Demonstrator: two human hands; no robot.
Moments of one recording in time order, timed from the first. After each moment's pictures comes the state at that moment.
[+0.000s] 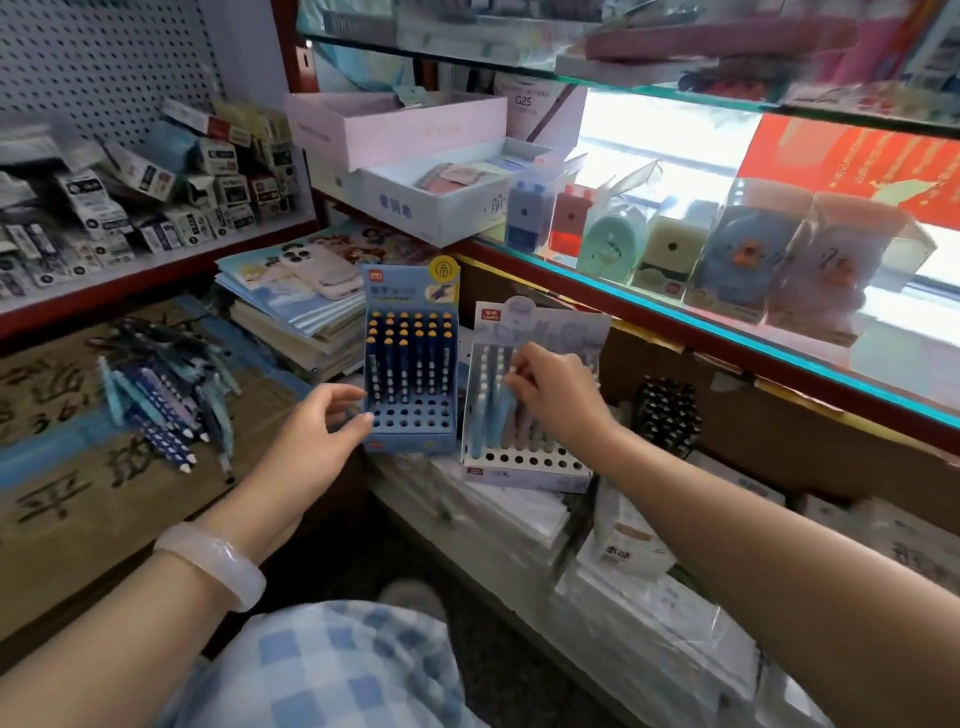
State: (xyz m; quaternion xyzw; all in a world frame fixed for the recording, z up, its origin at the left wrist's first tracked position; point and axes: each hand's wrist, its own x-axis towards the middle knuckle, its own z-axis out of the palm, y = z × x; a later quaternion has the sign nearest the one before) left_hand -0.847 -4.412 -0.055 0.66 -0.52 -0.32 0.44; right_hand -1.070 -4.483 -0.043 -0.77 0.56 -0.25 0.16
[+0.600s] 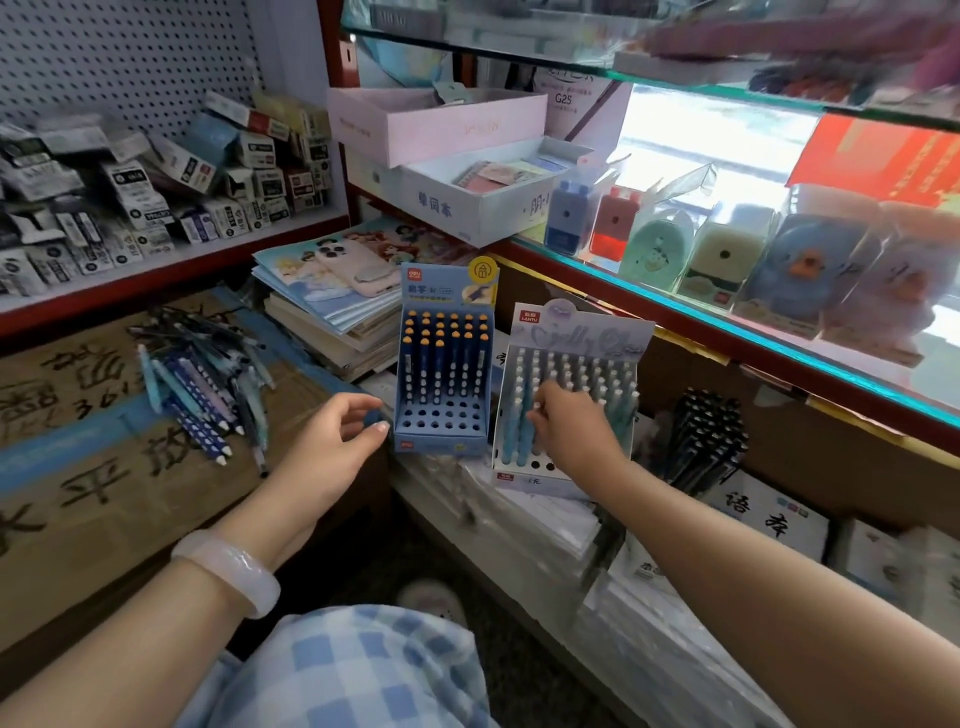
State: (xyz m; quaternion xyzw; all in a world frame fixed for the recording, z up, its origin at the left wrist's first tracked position) left_hand -0.825 -4.406 -0.064 0.66 -0.50 -0.36 0.44; right_hand -1.049 -4.488 -0.076 -0.77 0.61 -0.12 0.14
